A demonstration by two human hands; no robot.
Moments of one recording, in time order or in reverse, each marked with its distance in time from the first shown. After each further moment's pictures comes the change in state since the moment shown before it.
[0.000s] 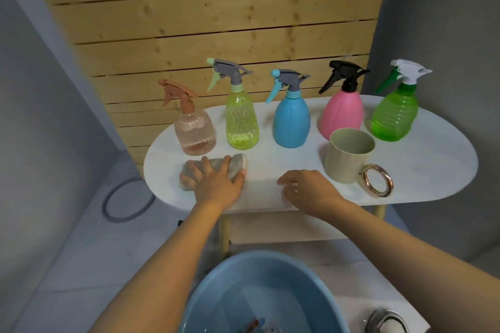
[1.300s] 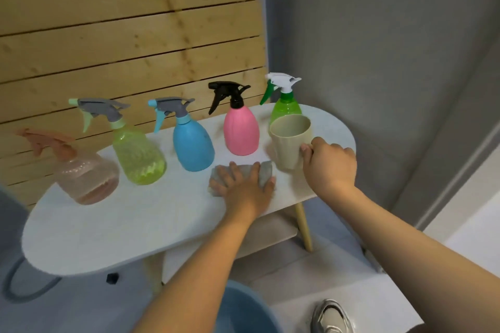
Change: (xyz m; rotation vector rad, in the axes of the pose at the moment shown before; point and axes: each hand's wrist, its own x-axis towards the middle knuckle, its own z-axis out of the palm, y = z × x) left_hand -0.030 0.233 0.062 0.133 -0.079 0.308; right_hand -0.060 0.140 -0.106 -0.329 0.608 0.476
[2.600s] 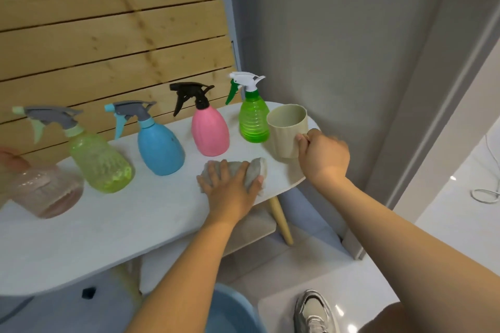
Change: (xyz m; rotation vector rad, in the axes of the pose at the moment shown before) left_hand -0.003 0.028 0.013 0.003 0.125 0.183; right_hand 0.009 0.055 -0.002 0.091 0.054 0.155
